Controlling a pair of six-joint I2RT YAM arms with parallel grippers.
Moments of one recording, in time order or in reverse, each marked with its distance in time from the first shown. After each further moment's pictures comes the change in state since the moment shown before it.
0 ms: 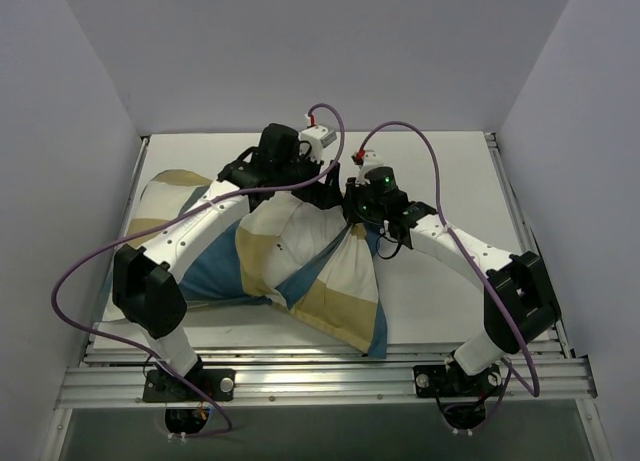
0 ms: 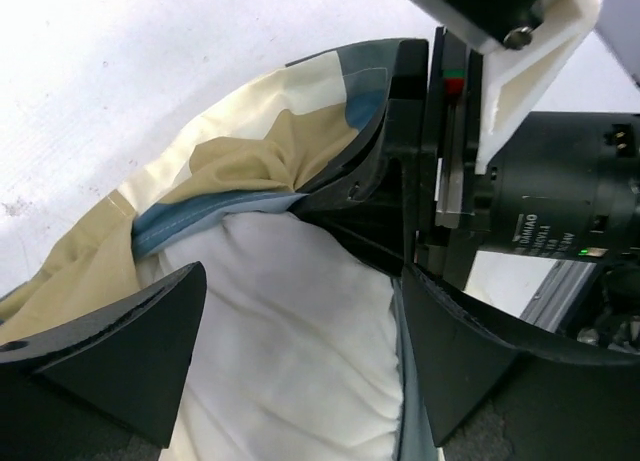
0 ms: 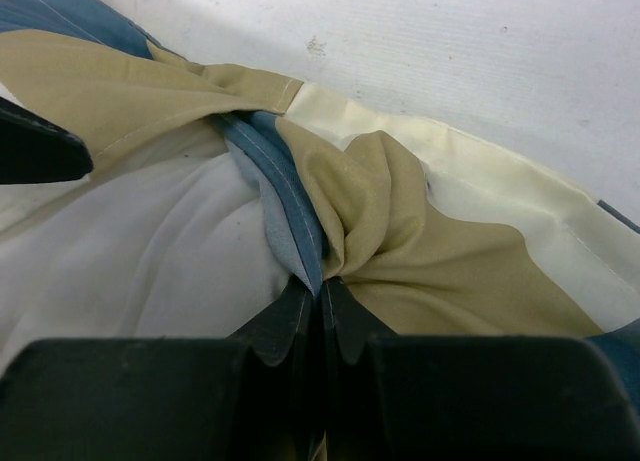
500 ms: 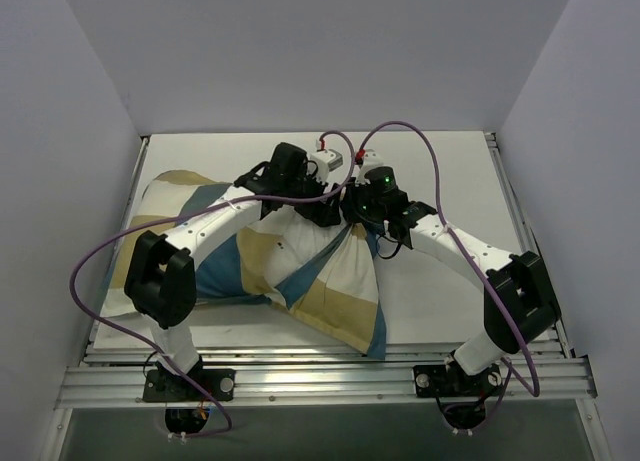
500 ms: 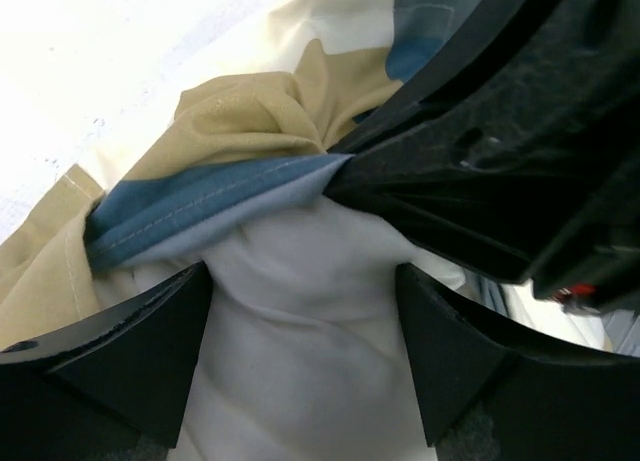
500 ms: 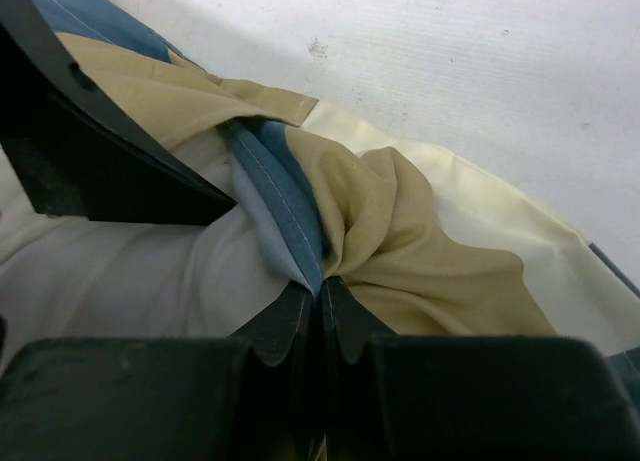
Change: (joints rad) left arm -0.006 0.082 -0.113 0.060 0.042 0.115; right arm 0.001 0.000 0.000 0.005 -0.001 0.001
